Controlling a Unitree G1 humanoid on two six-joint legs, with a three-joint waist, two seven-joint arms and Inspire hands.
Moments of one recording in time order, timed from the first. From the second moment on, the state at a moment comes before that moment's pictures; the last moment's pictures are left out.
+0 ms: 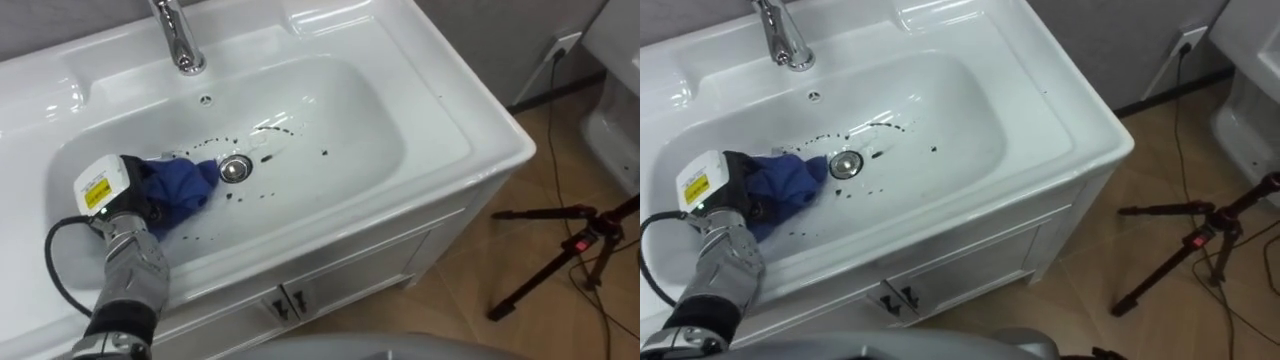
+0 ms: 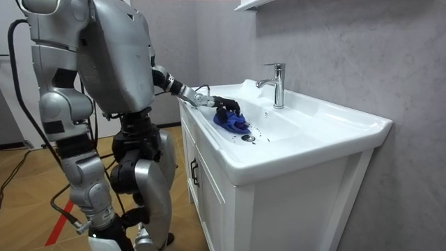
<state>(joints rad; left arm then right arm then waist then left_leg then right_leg) -0.08 0.23 0.08 0.75 0.79 0.15 0.42 0.18 -0.26 -0.02 1.20 0.26 0.11 0.11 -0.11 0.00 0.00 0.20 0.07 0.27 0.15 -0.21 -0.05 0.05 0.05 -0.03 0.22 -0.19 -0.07</state>
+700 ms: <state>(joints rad) -0.15 0.21 0.02 0.76 0.77 0.20 0.35 0.20 -0.26 0.02 1.25 0.13 0.16 0.14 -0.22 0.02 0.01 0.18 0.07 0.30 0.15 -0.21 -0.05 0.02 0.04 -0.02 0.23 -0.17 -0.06</state>
